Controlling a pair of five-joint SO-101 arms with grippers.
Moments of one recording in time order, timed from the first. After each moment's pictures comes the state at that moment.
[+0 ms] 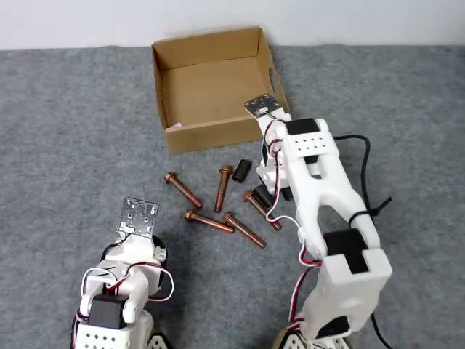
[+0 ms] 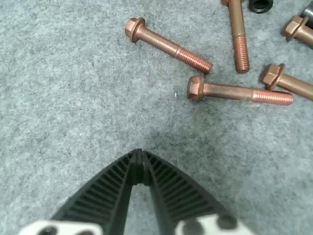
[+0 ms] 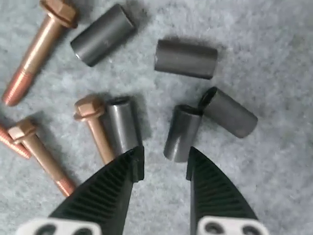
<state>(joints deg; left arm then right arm) 3.7 -103.4 96.7 70.9 3.2 -13.6 16.0 1.6 73.7 17.2</state>
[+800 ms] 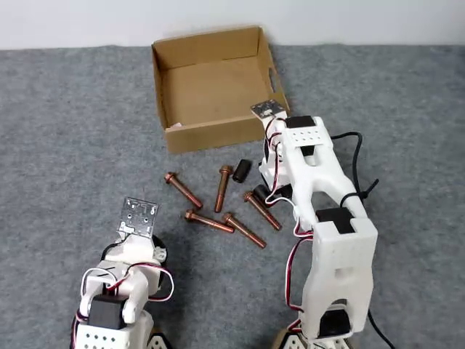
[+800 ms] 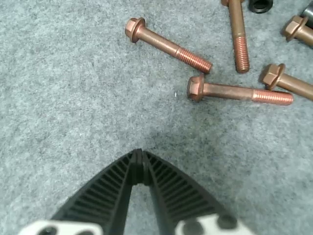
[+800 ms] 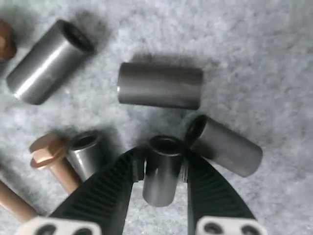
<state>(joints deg) 3.7 -103.4 96.7 70.9 3.2 -10.8 33.5 -9.9 73.8 15.9</state>
